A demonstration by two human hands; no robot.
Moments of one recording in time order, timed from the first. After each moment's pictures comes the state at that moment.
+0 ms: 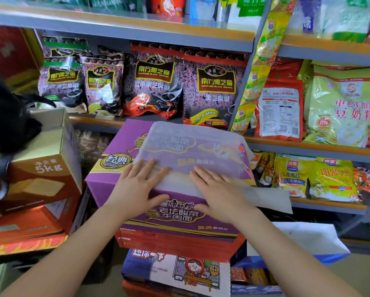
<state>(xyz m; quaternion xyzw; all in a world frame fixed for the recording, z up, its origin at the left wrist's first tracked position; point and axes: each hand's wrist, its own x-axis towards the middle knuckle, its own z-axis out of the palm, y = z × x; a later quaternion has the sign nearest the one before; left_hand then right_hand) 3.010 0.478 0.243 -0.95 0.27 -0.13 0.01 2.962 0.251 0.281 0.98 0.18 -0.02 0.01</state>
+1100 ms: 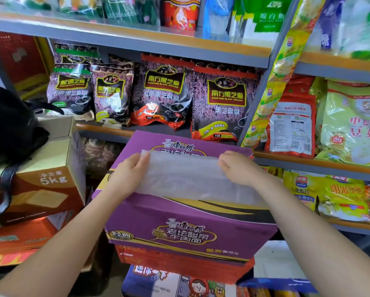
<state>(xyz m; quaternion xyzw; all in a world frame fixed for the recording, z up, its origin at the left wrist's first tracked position) 3.058 0.494 0.294 -0.85 -0.01 -0.03 -0.52 3.066 0.224 0.327 0.99 0.10 -0.06 -0.05</state>
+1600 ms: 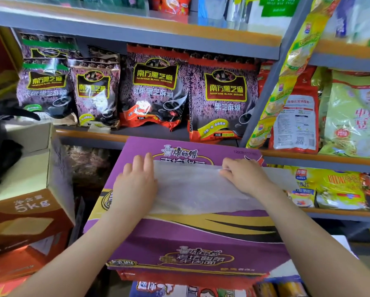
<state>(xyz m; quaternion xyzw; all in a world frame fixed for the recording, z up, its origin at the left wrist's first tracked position) 3.099 0.482 0.277 -0.98 0.11 -0.17 -0.04 3.101 0.225 0.295 1.00 0.04 0.01 0.01</state>
